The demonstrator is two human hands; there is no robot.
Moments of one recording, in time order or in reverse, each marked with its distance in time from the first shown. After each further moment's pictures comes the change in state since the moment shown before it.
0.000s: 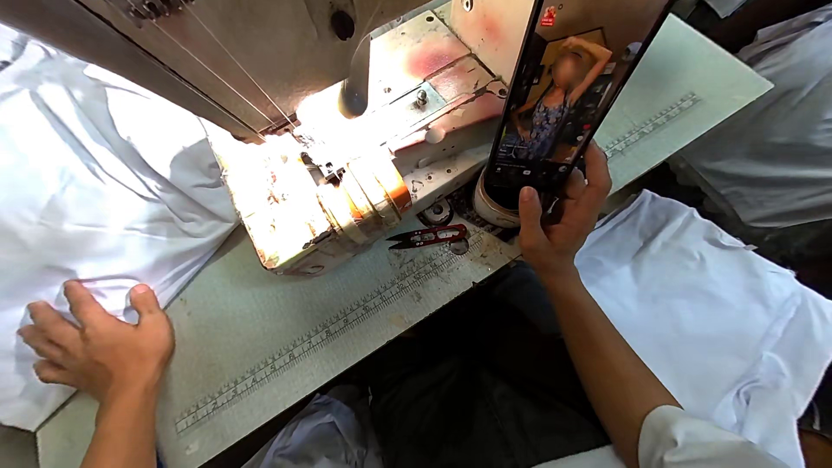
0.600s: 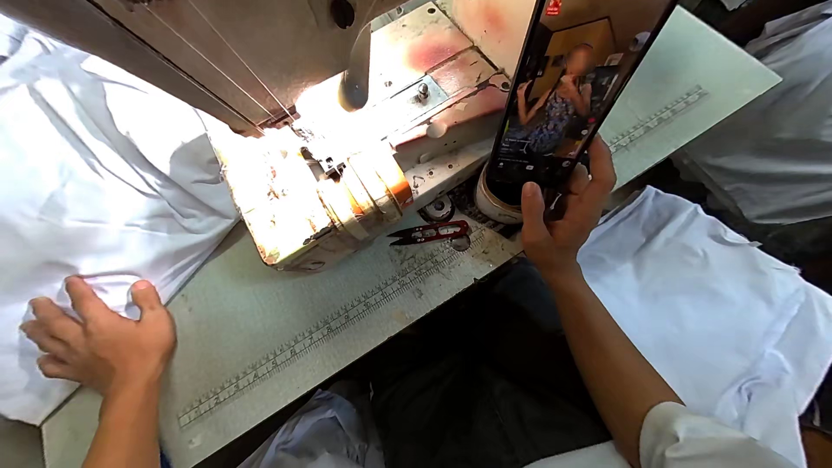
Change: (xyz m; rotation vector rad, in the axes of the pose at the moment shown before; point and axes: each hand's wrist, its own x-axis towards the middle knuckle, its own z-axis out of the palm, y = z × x) left_hand 0.001 -0.002 0.001 0.005 0.003 0.009; right_hand 0.001 -0.003 -0.001 -0.003 -0.017 0.016
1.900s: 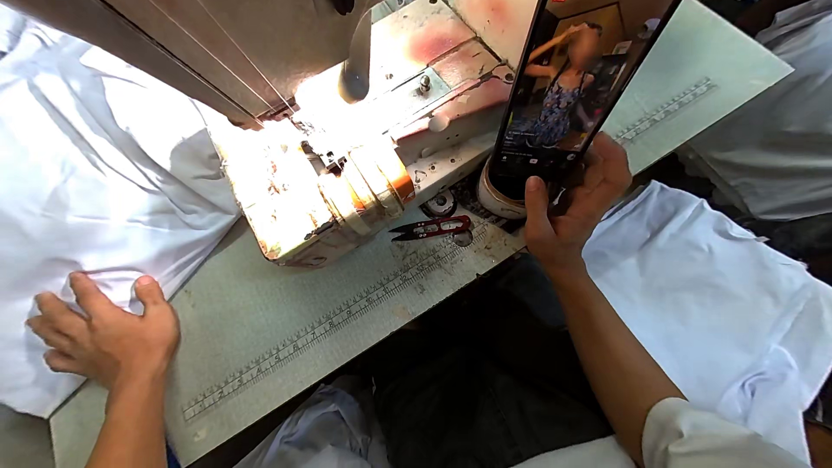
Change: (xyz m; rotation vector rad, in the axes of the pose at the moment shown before) left_hand 0.000 0.000 0.000 0.003 0.004 0.004; right_hand -0.001 0.002 0.000 -0.028 0.016 -0.055
